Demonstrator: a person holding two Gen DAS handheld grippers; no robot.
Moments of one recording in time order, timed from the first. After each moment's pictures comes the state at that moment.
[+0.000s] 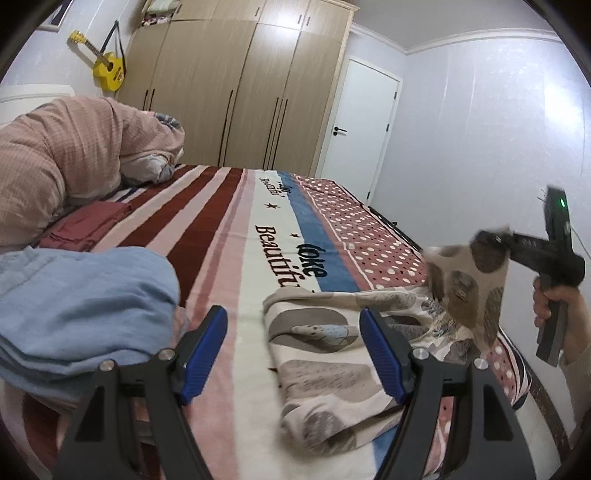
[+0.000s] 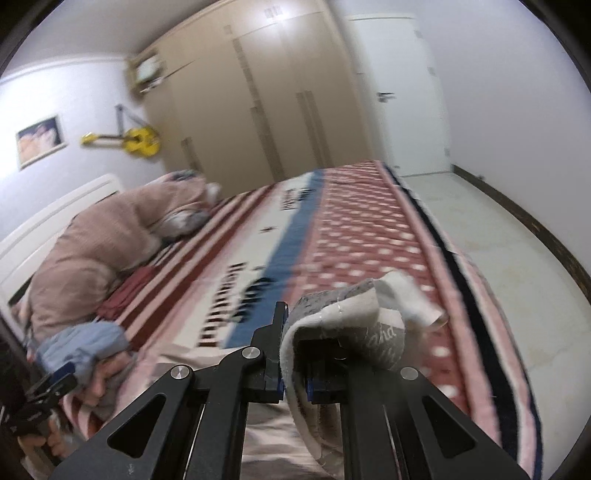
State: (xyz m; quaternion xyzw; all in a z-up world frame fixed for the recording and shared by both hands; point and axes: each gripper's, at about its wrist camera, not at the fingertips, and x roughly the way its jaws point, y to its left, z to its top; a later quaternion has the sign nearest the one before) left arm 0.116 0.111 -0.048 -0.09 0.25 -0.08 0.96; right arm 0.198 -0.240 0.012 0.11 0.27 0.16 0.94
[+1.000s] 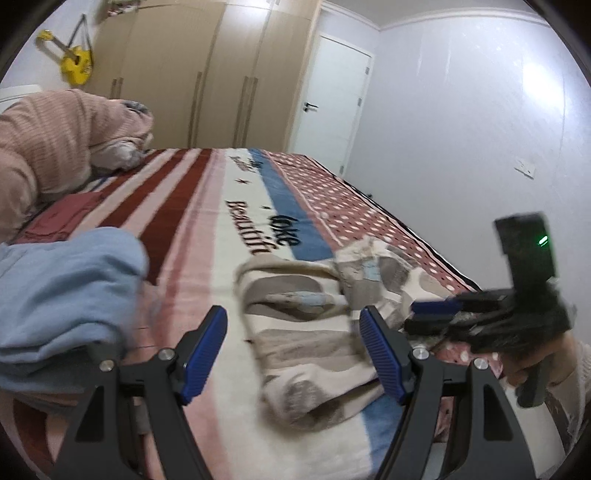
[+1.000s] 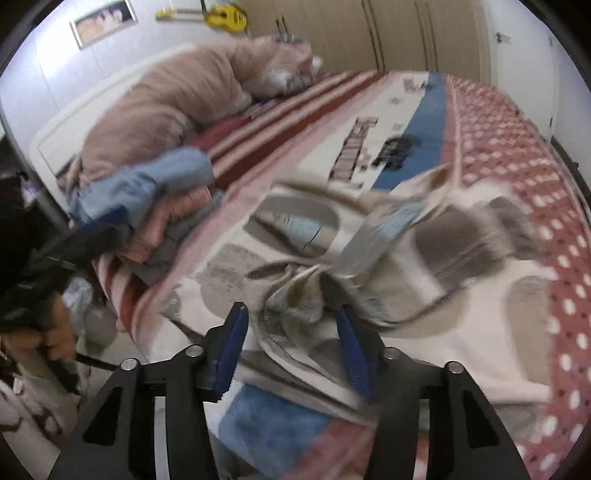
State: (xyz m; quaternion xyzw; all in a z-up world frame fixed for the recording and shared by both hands) left arm 0.119 0.086 -0.064 -0.07 0.29 -0.15 0.94; right arm 0.142 -0.138 -0.074 0.02 0.41 0.30 0.86
